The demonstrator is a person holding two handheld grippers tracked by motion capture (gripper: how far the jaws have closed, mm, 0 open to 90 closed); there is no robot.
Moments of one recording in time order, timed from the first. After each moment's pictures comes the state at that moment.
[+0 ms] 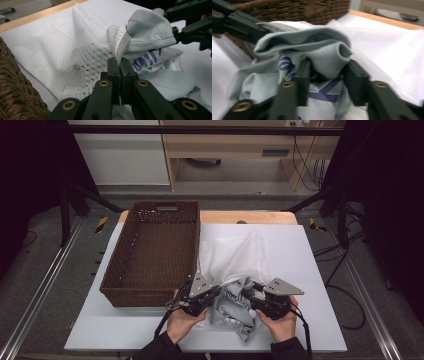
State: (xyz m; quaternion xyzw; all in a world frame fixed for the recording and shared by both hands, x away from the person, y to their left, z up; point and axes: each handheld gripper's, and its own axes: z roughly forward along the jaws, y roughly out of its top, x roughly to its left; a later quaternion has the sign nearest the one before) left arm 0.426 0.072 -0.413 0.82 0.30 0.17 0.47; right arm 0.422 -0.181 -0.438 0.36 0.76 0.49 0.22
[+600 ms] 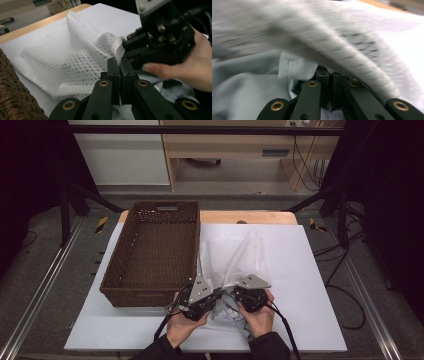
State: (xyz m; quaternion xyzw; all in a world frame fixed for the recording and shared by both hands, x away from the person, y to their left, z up) left arm 0.410 0.068 -0.401 0.81 0.27 0.18 0.48; right arm 0.451 -0.129 -0.462 0.39 0.78 0.42 0.26
